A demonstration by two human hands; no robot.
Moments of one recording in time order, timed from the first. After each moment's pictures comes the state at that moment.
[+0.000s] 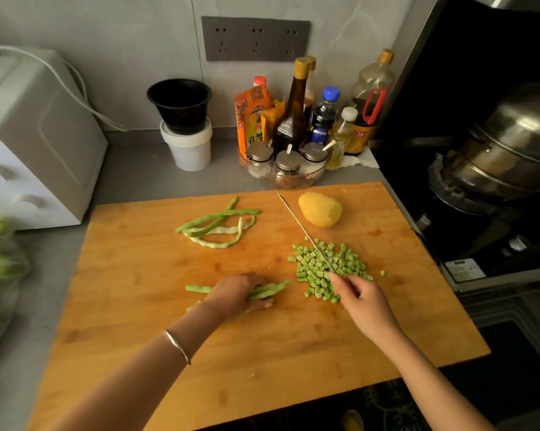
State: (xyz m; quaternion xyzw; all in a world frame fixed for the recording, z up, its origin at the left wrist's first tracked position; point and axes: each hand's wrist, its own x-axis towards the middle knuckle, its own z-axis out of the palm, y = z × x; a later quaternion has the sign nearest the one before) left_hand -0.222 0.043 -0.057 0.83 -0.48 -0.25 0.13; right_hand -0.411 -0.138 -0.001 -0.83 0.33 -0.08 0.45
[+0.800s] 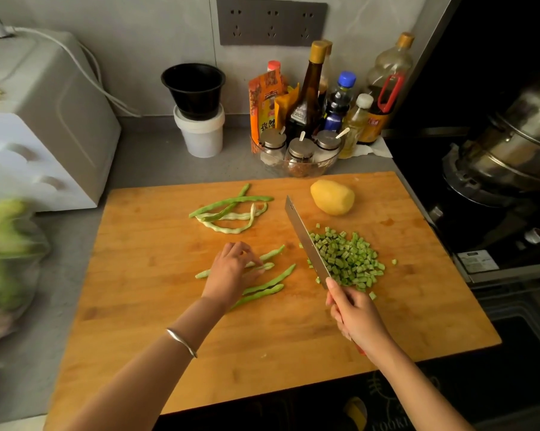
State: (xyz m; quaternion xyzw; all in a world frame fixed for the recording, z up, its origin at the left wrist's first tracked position) left_hand -0.226 0.069 -0.066 0.87 -0.41 -0.04 0.27; right_hand -0.419 -0.093 -0.019 -0.70 0.35 -0.03 0.62
